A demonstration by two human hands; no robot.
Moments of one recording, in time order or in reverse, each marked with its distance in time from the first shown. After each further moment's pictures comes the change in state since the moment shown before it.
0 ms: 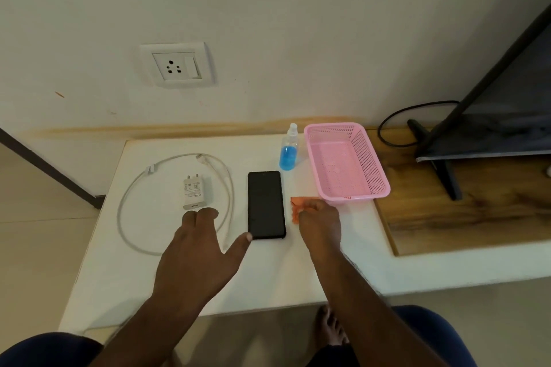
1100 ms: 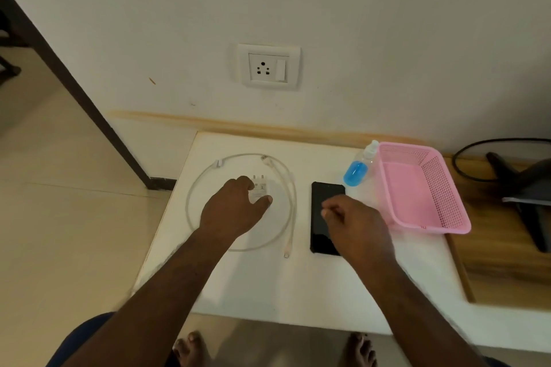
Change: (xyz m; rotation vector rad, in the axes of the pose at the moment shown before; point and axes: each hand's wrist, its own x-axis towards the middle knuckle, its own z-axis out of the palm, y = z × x) left_hand 0.107 -0.080 -0.012 -0.087 -0.019 -0.080; right_hand -0.030 -0.057 0.042 -0.772 -0.103 -0.573
